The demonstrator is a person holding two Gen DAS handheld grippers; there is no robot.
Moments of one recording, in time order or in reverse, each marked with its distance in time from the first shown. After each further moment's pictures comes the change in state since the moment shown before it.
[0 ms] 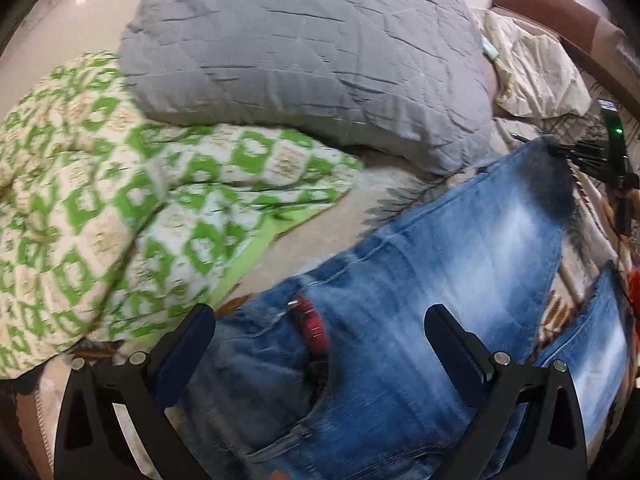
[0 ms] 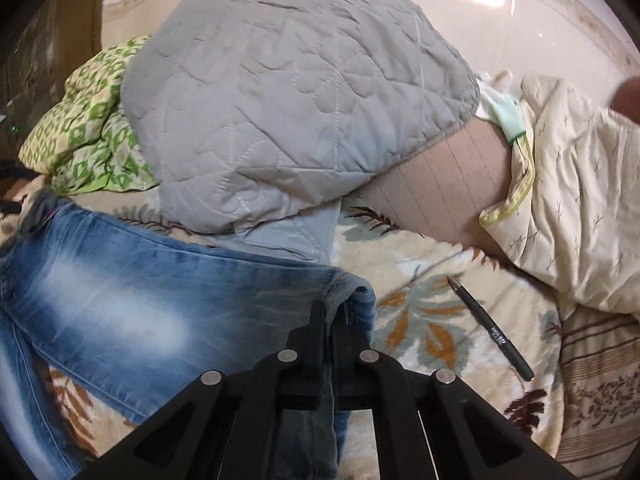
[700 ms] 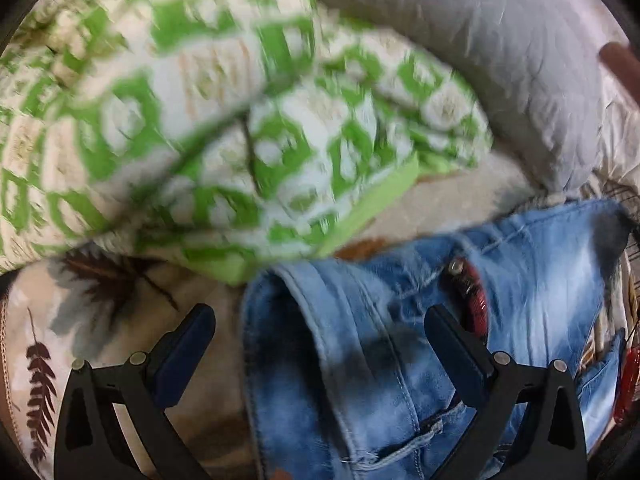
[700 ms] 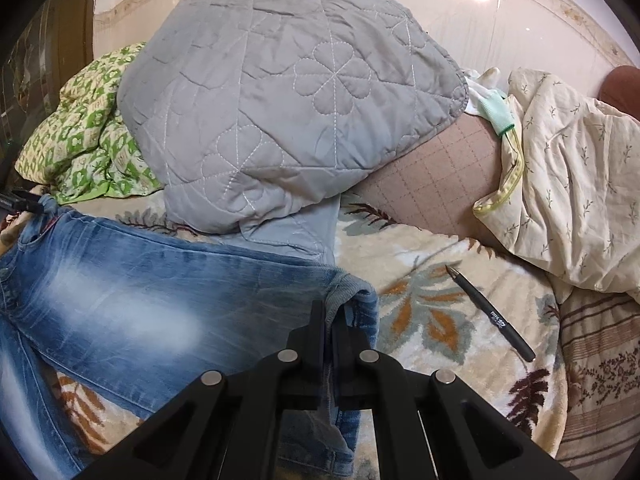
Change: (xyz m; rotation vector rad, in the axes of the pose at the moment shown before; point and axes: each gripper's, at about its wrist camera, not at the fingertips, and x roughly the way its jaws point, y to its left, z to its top) left arm 0.066 0.100 -0.030 -0.337 0.243 0.003; right arm -0.007 0.002 -0.004 0.067 -0.006 -0.021
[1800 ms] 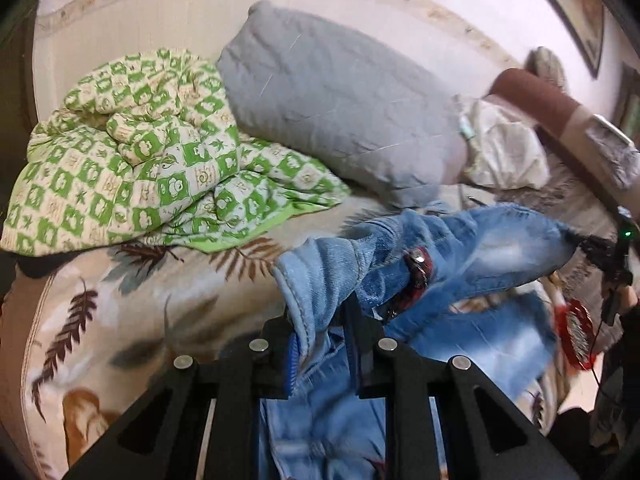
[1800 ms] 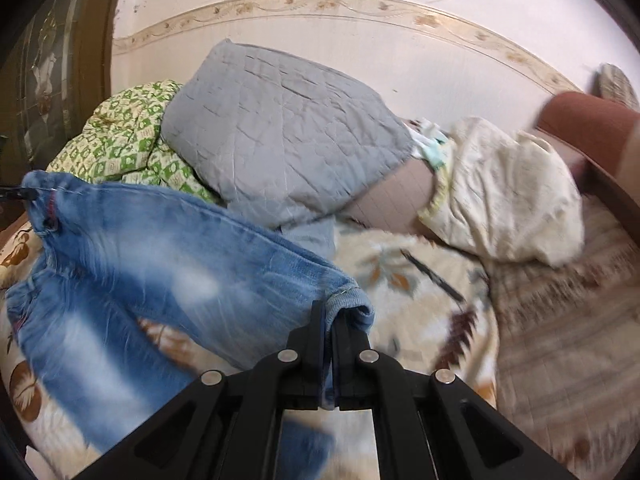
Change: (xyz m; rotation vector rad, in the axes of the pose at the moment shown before) left arm -0.216 -0.059 -0.157 0.113 -0.402 -0.165; right arm -0.211 0.048 -0.085 0.014 -0.077 -0.105
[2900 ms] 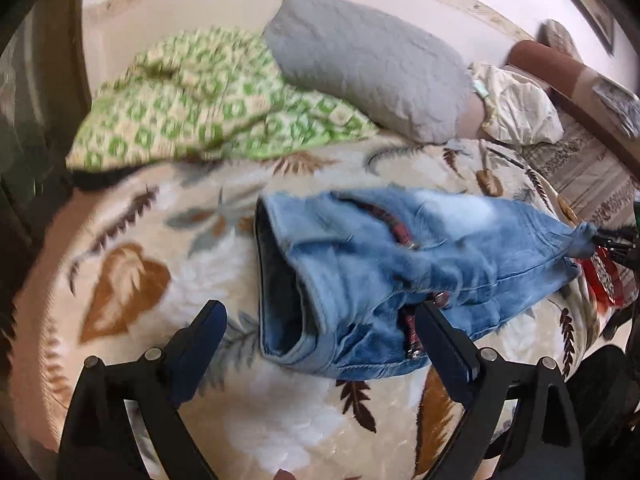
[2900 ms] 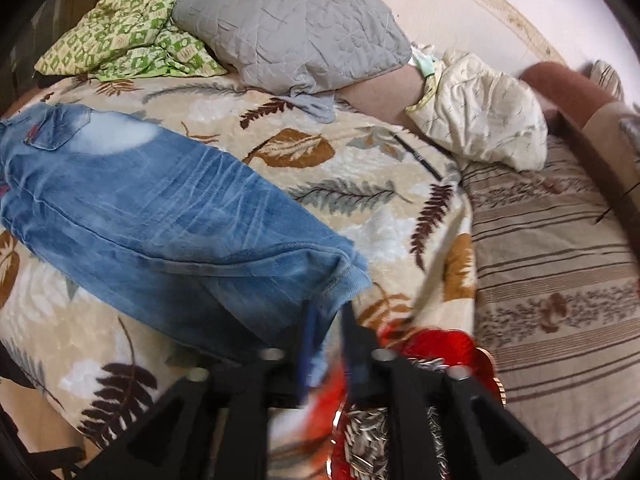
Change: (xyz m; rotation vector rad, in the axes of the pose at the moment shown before) left arm -0.066 -0.011 -0.131 0.026 0.030 0.178; right arm -0.045 0.064 -0.100 -0.104 0.252 -0.185
